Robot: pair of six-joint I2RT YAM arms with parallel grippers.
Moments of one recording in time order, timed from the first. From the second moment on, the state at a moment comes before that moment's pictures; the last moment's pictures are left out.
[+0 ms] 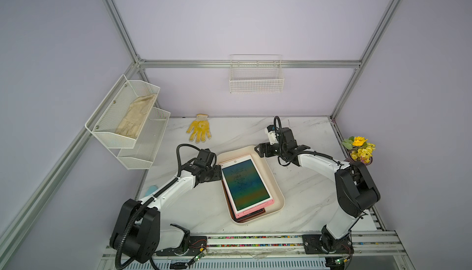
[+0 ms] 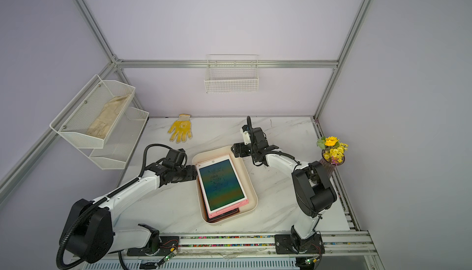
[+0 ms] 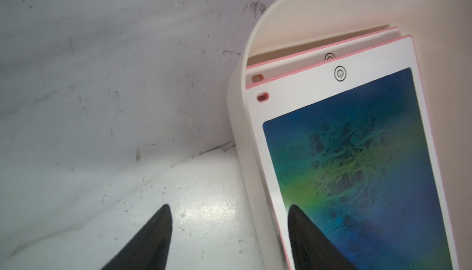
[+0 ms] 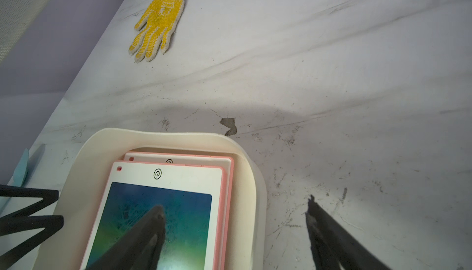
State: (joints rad) left arm -0.36 1.33 0.81 -0.55 -0.01 -0.49; right arm 0.44 1.73 1.13 -0.08 -0.25 0.26
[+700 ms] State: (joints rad) left arm -0.31 1.63 0.97 -0.64 -0.12 -0.37; right arm 0.45 1.83 1.13 -0.07 -0.26 0.29
